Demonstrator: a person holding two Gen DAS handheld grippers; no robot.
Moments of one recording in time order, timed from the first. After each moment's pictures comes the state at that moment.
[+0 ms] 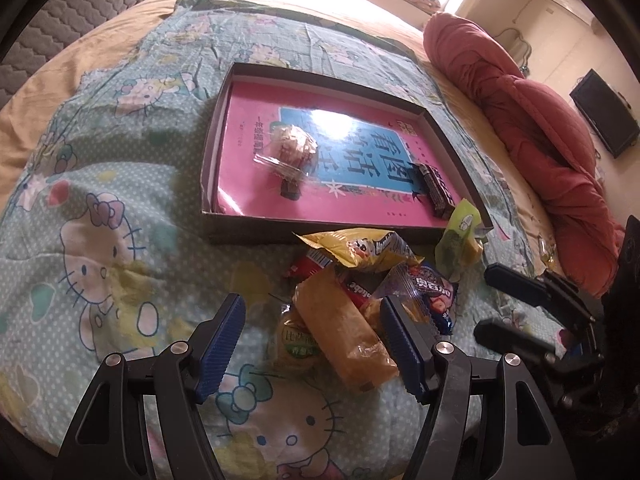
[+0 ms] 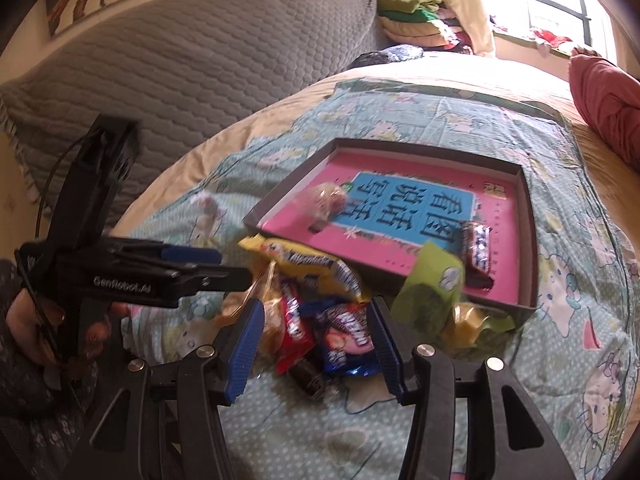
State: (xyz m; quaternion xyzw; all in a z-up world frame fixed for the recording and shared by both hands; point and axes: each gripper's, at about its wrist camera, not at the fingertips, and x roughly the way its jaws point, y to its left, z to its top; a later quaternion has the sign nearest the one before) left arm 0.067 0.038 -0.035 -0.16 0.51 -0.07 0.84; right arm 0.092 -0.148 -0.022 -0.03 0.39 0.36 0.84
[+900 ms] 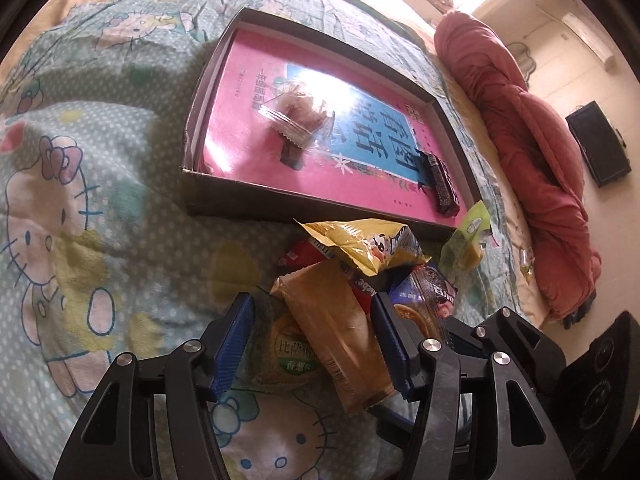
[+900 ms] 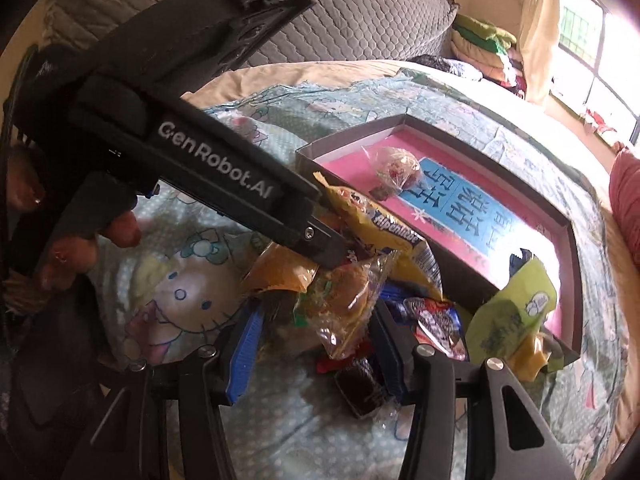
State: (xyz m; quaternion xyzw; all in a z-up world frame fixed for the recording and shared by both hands) left arm 0.085 0.048 -0.072 -0.24 0.55 -0.10 0.80; right arm 0.056 -0.071 -0.066 -0.21 0.35 0.37 0.83
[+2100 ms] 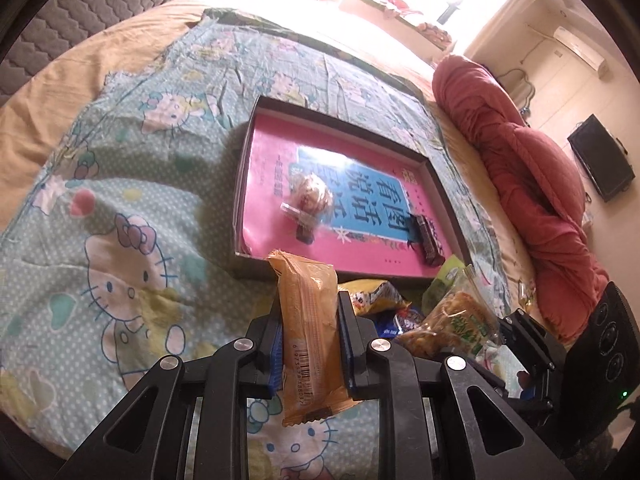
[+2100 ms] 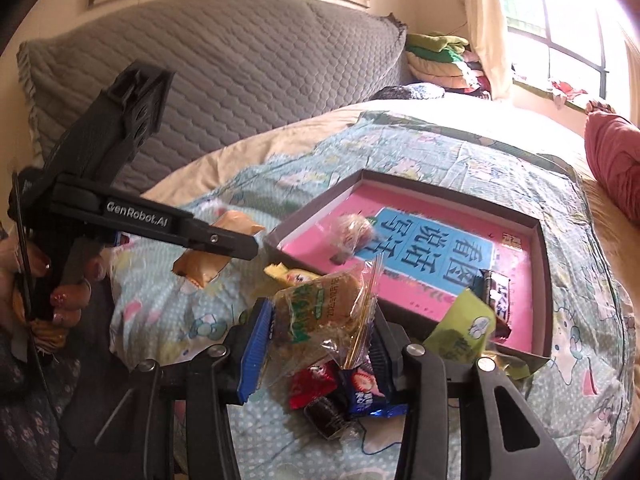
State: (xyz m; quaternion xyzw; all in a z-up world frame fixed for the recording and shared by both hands) left arm 0.069 0.075 -0.010 -0.22 0.48 -0.06 0.85; right arm 0.080 -0.119 -0.016 -0.07 0.32 0.37 0.87
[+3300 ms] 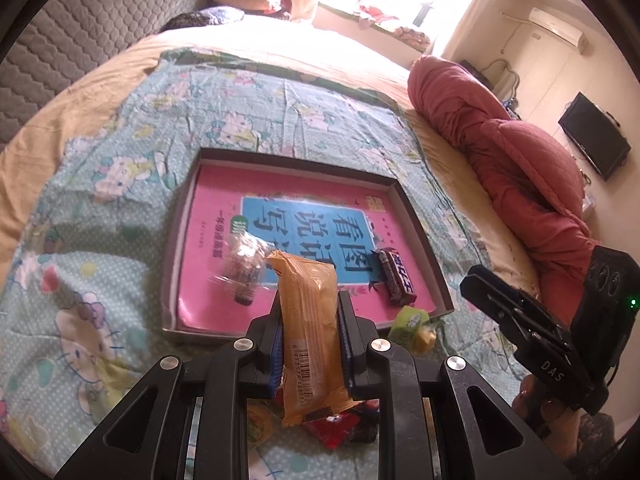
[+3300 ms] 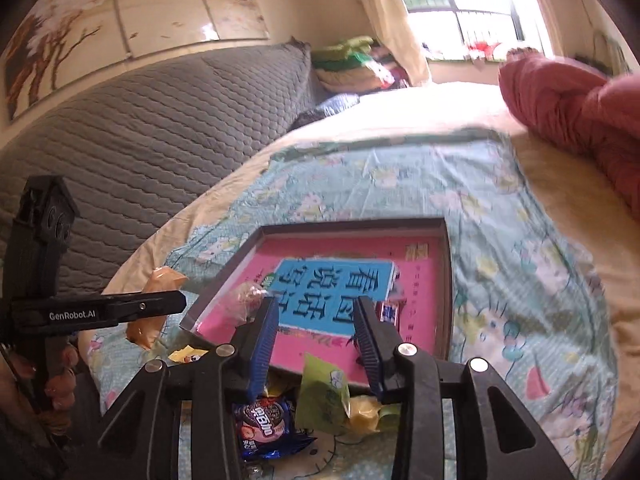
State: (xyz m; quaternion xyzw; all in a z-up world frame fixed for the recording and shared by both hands) left arm 0.110 0.019 0.019 -0.17 0.45 -0.07 0.87; right arm 0.153 -0.211 0.004 0.08 0.33 0.28 0.90
